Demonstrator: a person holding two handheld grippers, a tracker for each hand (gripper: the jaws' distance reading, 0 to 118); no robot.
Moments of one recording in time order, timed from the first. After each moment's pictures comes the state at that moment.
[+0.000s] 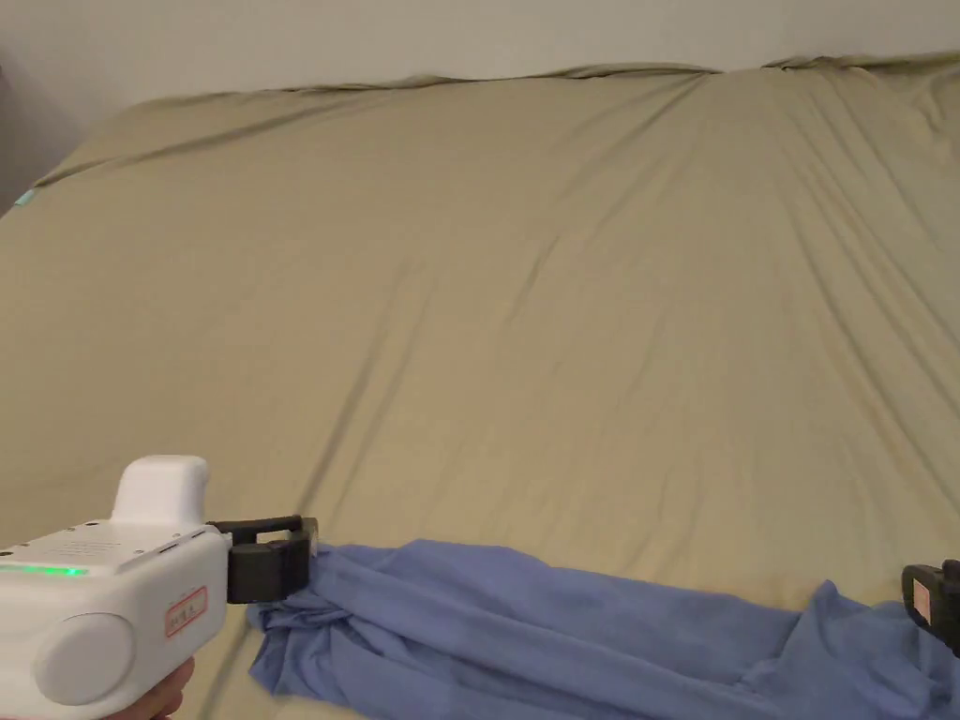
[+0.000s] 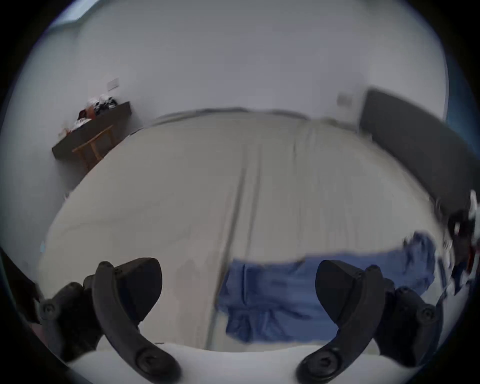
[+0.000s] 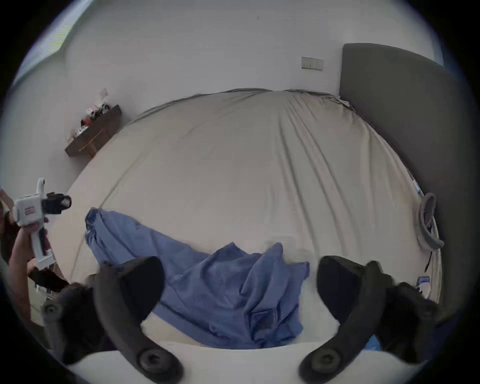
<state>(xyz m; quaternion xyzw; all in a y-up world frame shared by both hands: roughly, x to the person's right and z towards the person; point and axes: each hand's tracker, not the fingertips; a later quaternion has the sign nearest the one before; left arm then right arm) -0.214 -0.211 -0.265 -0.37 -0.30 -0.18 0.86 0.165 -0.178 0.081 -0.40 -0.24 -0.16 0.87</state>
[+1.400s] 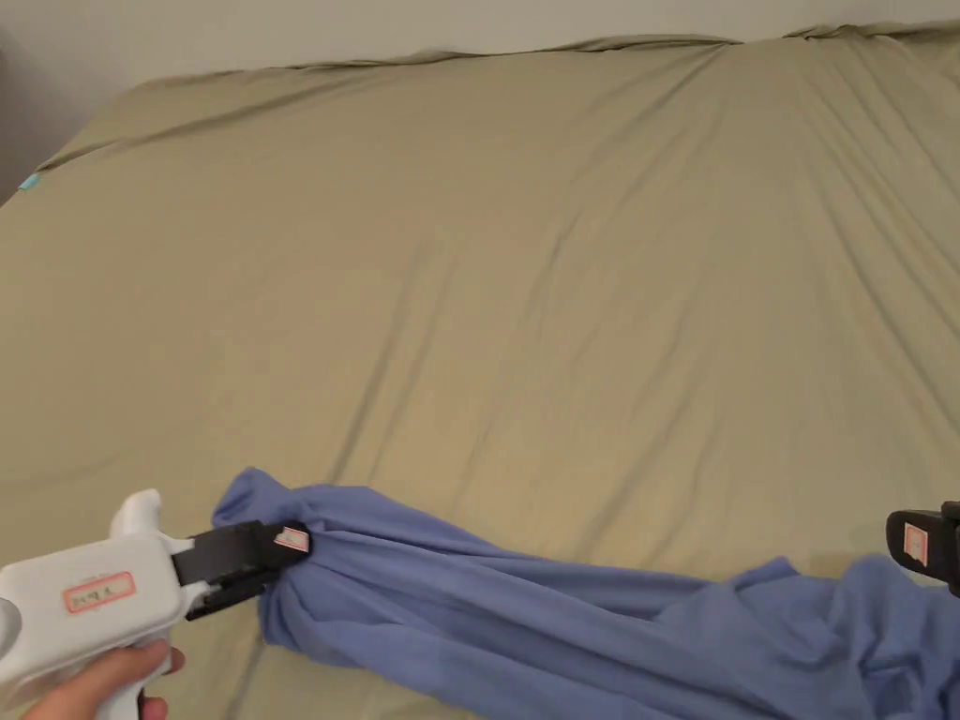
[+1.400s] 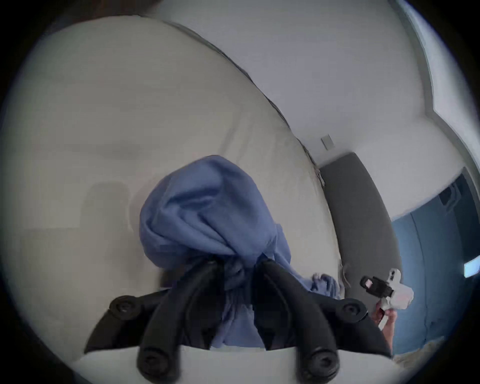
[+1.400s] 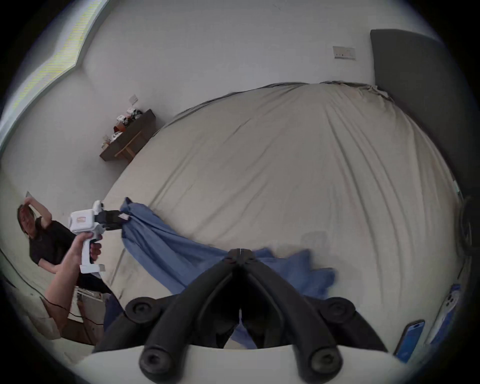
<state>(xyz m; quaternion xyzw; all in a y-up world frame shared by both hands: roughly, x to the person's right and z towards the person) -0.301 -0.284 -0.373 -0.50 -0.37 0.20 0.76 0.161 -0.169 0.043 -0.38 -0.14 -0.22 0.89</state>
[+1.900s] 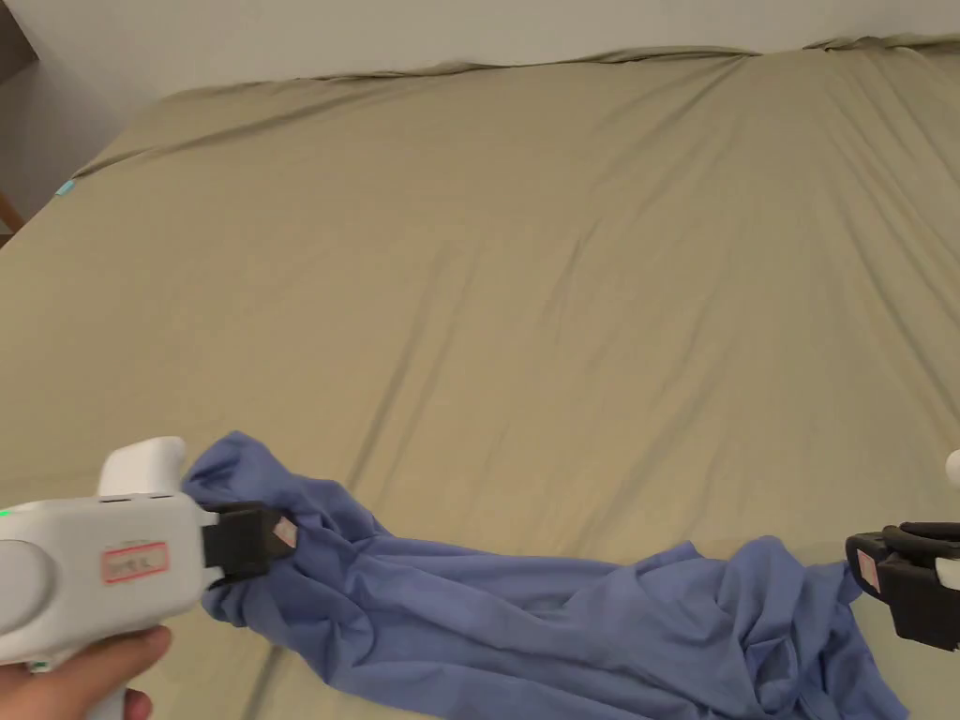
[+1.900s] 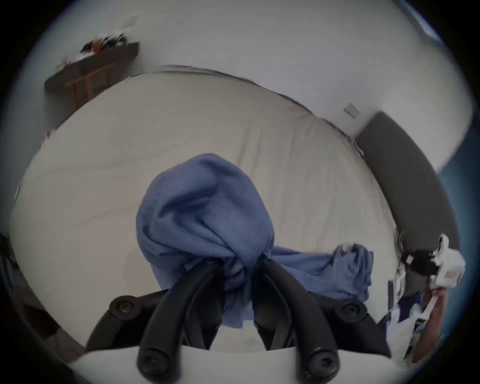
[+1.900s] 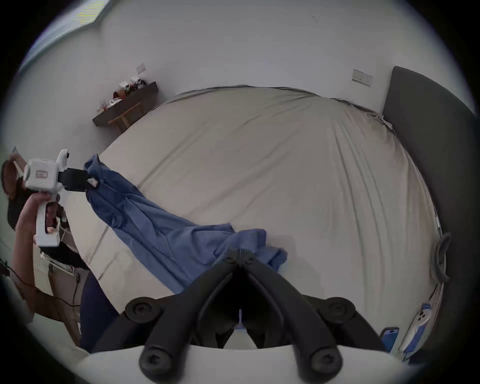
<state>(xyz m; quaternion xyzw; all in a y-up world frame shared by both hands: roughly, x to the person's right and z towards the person) -0.237 -0.170 -0.277 -0.47 -0.33 -0.05 0.82 0.107 -0.159 0.024 -0.42 -0.14 -0.13 0.89</state>
